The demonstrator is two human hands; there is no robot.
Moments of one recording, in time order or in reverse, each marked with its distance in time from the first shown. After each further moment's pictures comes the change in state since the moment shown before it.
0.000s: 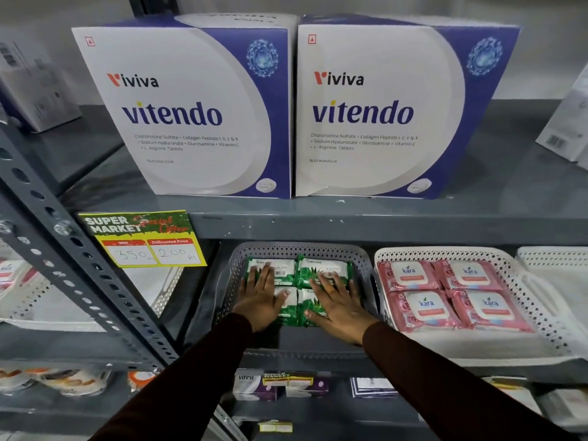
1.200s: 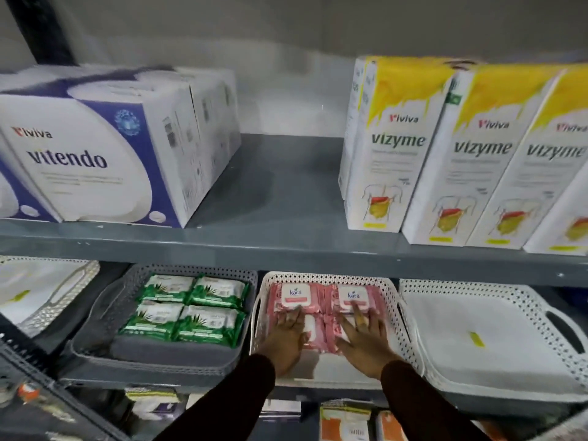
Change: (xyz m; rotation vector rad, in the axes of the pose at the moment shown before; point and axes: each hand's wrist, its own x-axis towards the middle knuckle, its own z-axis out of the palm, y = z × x) left_hand 0.017 0.318 0.073 -0.104 -0.021 0.185; right_hand -0.151 0.279 -0.040 0.009 0.037 0.236
